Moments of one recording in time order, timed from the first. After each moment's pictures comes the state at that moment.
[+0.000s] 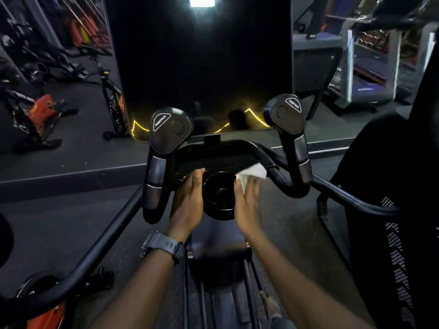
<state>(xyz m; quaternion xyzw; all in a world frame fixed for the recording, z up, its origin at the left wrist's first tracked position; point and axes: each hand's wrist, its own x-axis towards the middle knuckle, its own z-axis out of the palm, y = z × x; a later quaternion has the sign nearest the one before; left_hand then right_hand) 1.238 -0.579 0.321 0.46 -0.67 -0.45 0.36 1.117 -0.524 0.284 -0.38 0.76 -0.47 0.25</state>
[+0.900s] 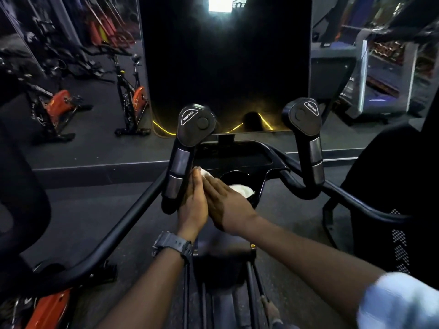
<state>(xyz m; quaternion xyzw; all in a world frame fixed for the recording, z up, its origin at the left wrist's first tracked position) 1.255 -0.569 0.316 0.49 -0.57 -0.49 0.43 1.138 -0.554 0.286 -0.84 0.54 -0.04 -0.10</state>
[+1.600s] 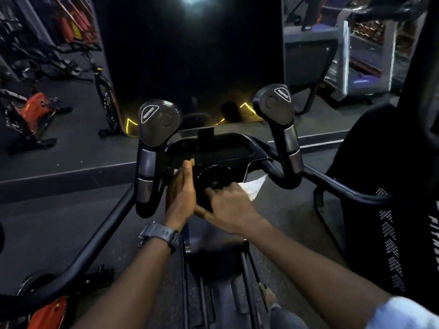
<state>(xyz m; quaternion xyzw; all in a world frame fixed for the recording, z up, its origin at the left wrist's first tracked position) 1.234 -0.585 0.310 0.48 -0.65 -0.46 0.36 1.114 -0.525 0.289 -0.73 0.68 -0.09 -0.10</state>
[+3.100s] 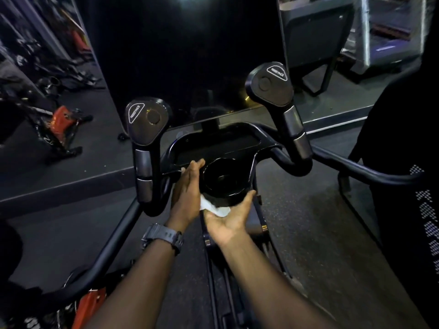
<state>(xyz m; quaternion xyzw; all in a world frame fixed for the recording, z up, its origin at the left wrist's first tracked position) 1.241 -0.592 0.296 0.46 -0.69 -0.44 0.34 1.173 -0.531 0.271 -0.23 -0.13 0.76 -0.59</state>
